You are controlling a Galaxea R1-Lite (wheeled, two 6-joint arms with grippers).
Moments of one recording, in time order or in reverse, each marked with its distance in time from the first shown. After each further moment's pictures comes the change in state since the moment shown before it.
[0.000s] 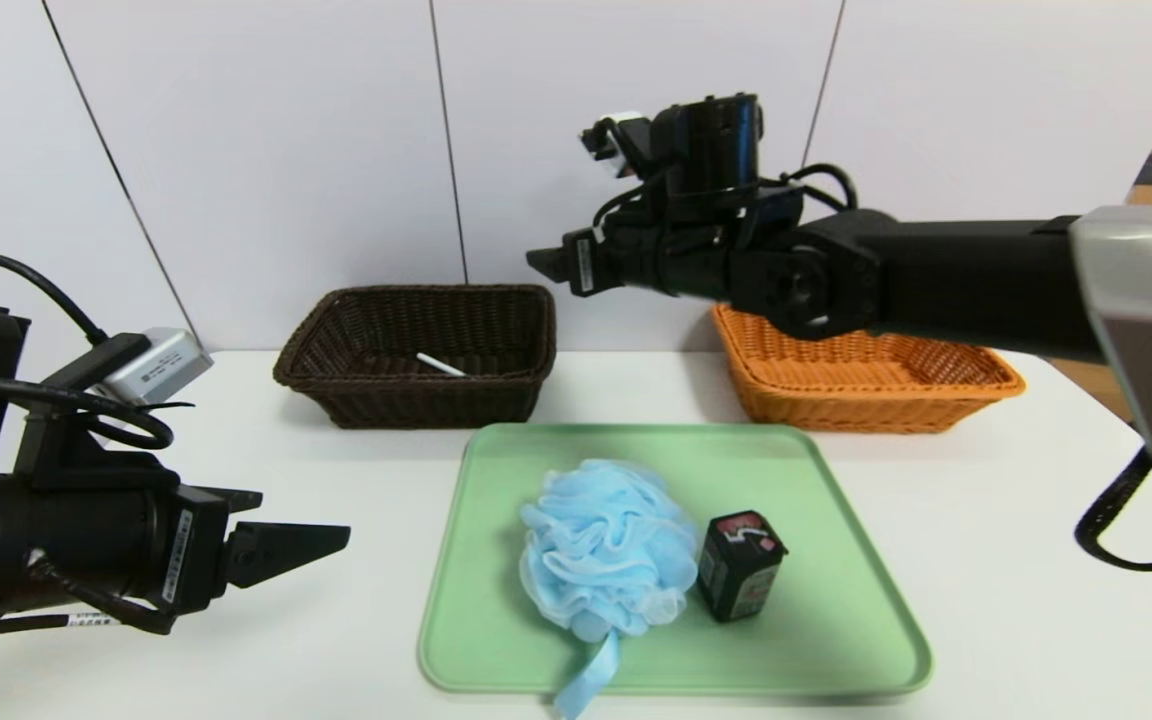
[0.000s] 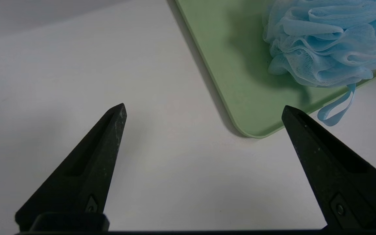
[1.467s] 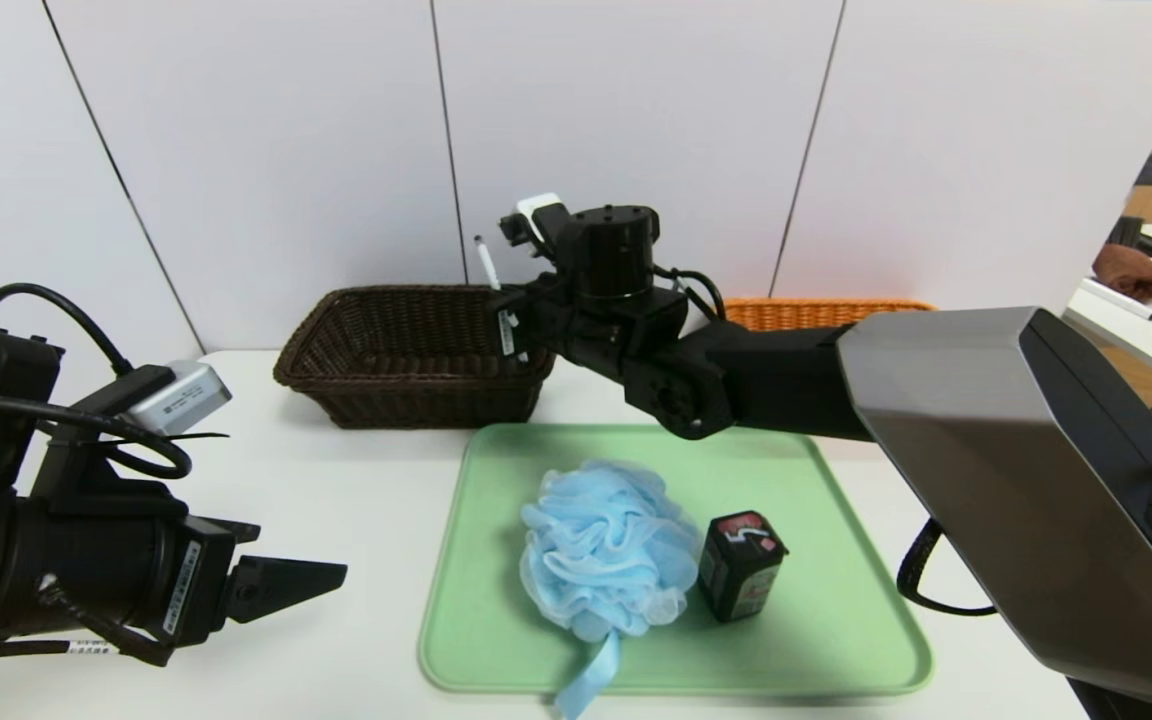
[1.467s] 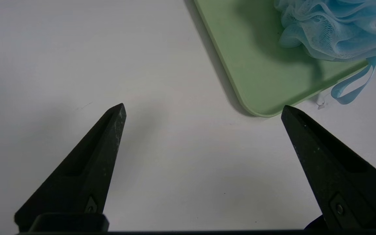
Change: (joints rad) left arm -0.001 0.020 0.011 0.066 0.002 0.030; right arm 0.100 0.198 0.003 -0.305 -0.021 -0.009
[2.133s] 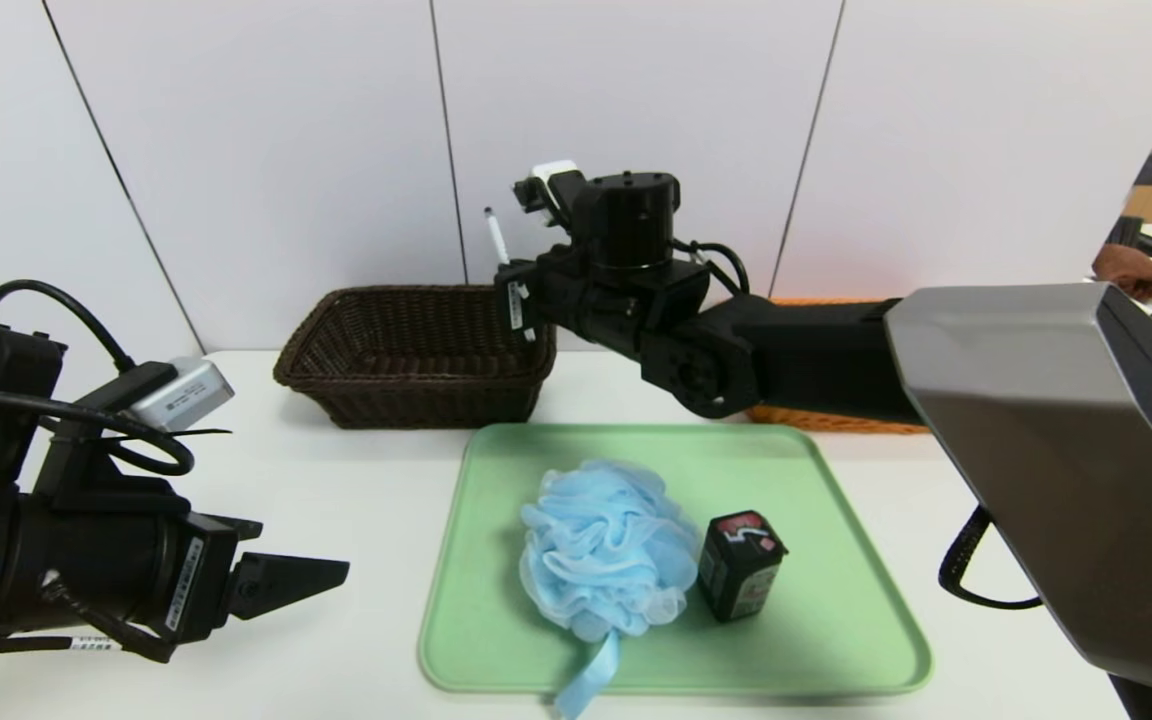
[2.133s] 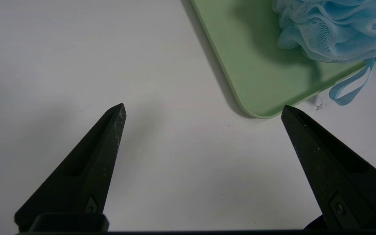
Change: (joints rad) left arm 0.000 0.005 -0.008 0.001 0.000 0.000; right arm -0.007 -0.051 0.002 0.024 -0.012 0.022
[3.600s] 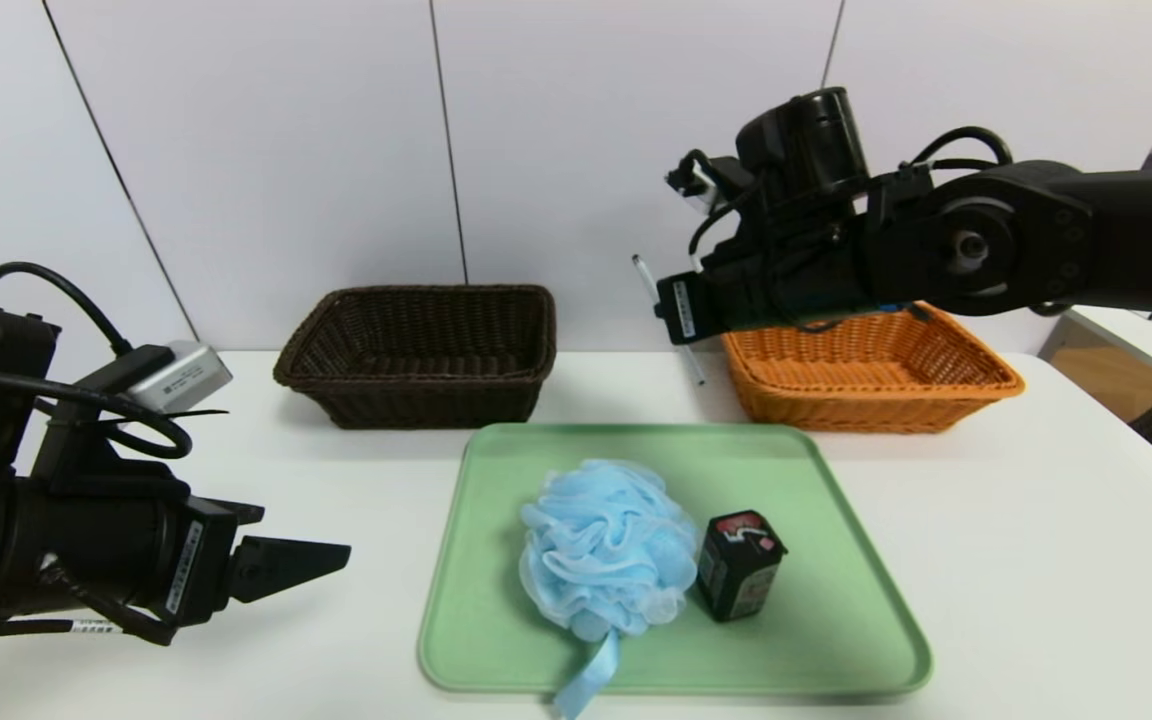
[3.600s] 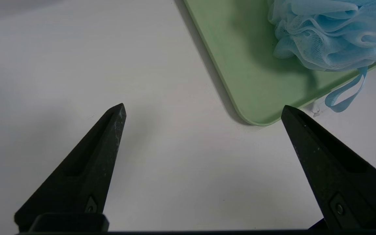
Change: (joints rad) left arm 0.000 0.003 -0.026 0.001 -0.001 0.008; right arm -0.151 -0.352 0.229 0.558 0.009 0.043
